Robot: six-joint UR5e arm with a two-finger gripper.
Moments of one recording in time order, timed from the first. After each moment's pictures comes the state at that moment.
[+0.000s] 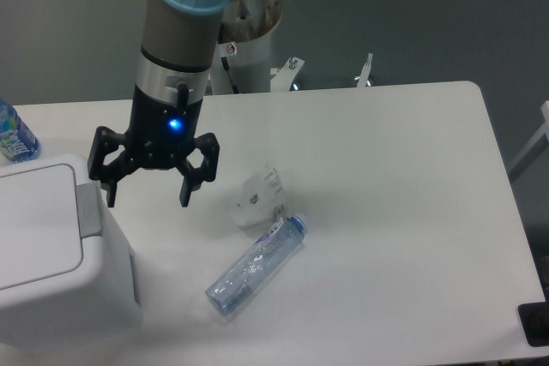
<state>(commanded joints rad) 2.22 -1.76 -1.50 -1.03 1.19 -0.11</state>
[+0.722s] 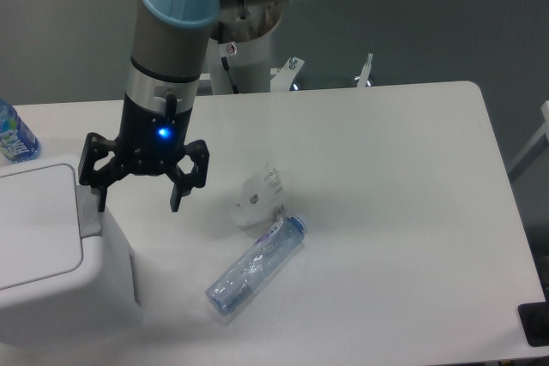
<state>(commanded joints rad) 2.21 -1.77 -1.51 -1.03 1.19 -0.11</state>
